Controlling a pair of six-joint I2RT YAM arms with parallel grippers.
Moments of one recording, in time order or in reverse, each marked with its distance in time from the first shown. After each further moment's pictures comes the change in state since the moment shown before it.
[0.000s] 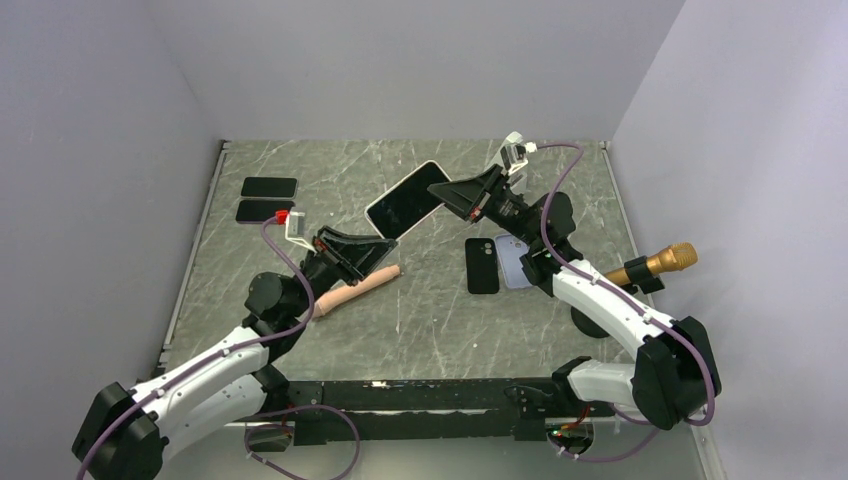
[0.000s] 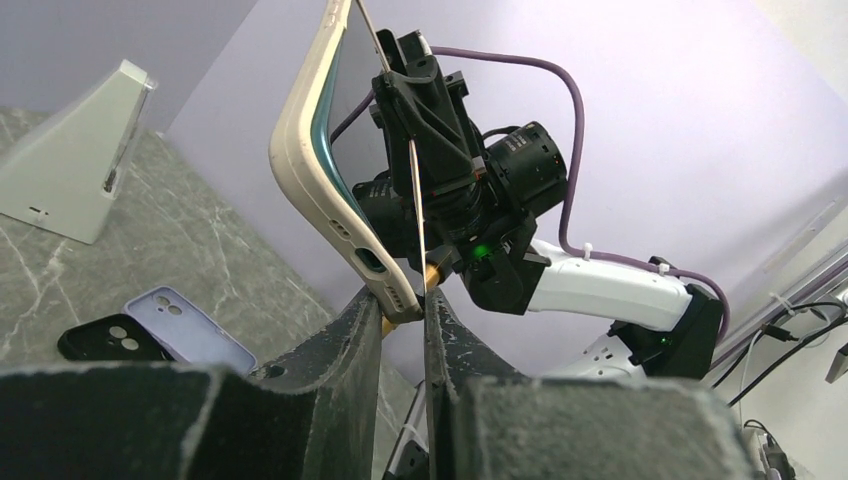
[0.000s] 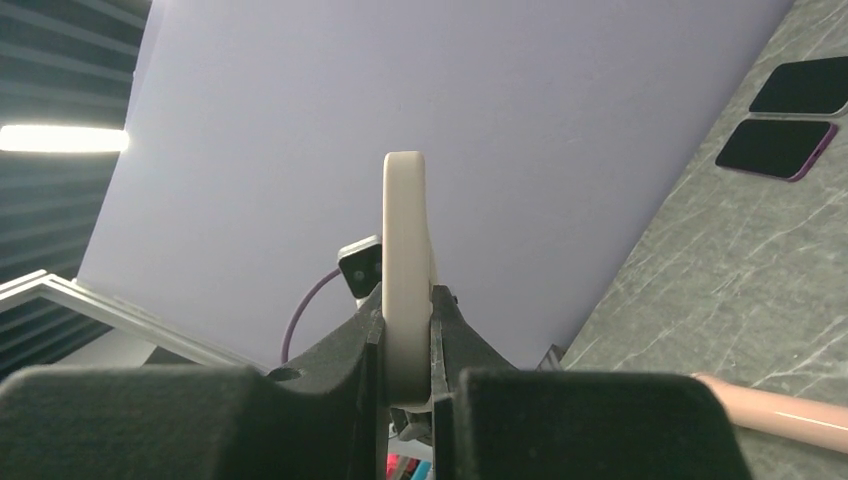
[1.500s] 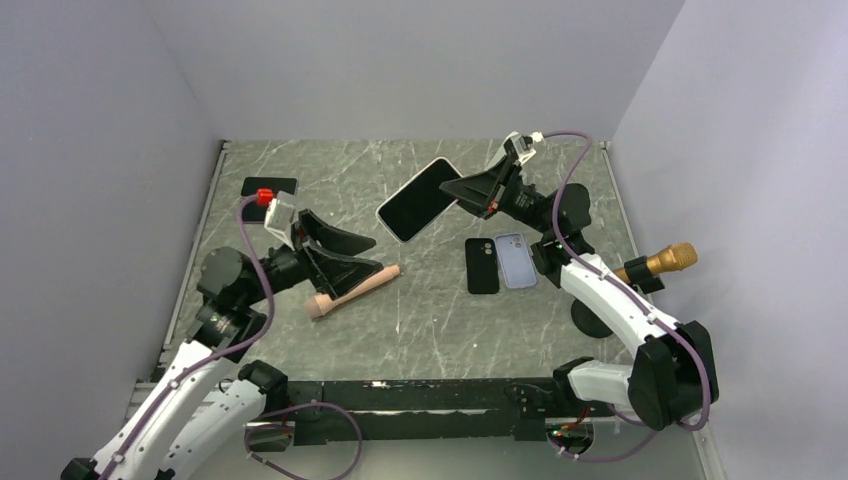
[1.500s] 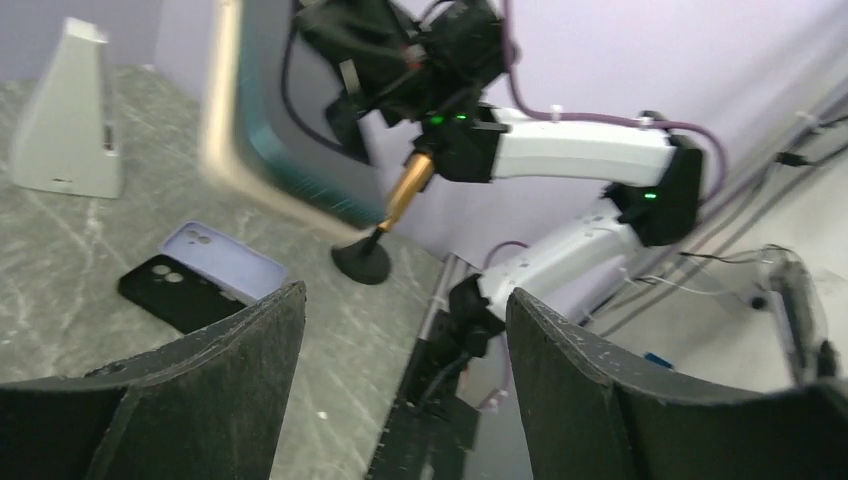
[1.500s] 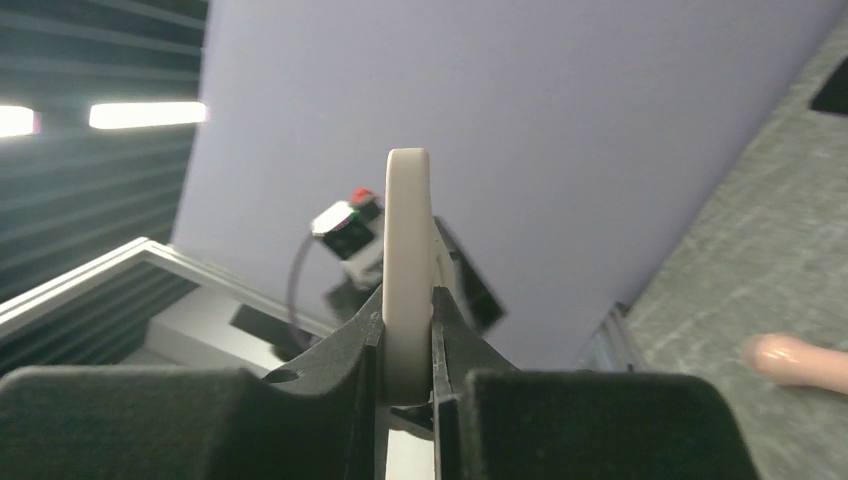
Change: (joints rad) left arm 0.183 -0.188 0.276 -0.631 0.415 0.239; right arm -0.104 -0.001 0.029 0.078 -0.203 0.230
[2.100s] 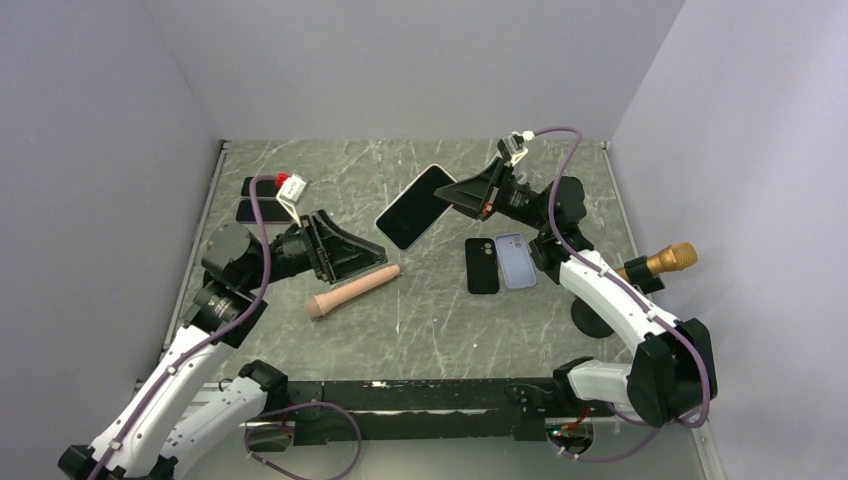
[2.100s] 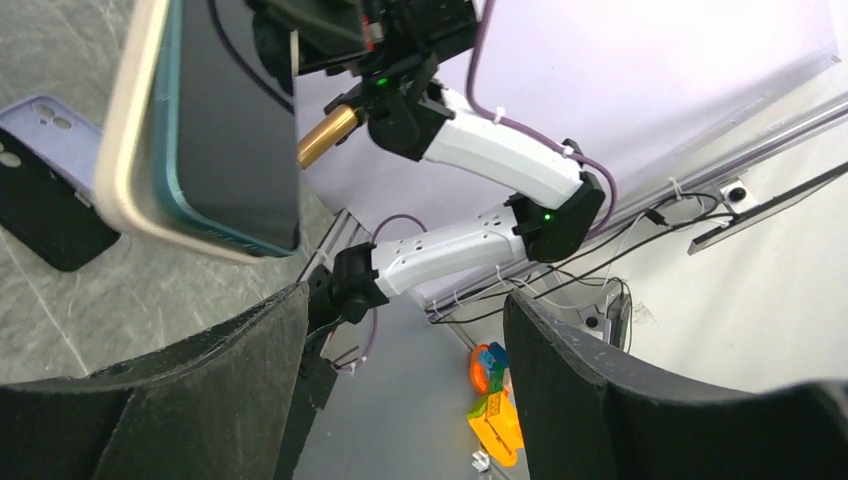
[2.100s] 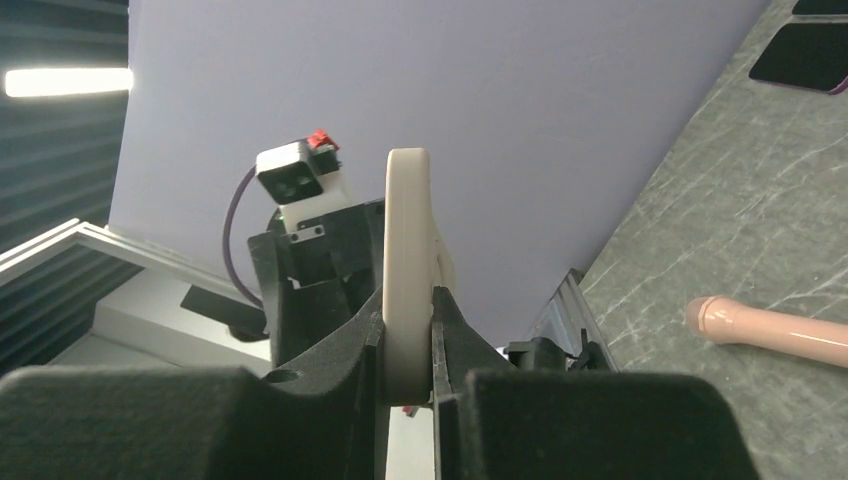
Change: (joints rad) left arm 0.000 0.089 0.223 -0.251 0.100 -0.315; right arm 0.000 0.016 0.051 -0.177 -0.058 -0.161
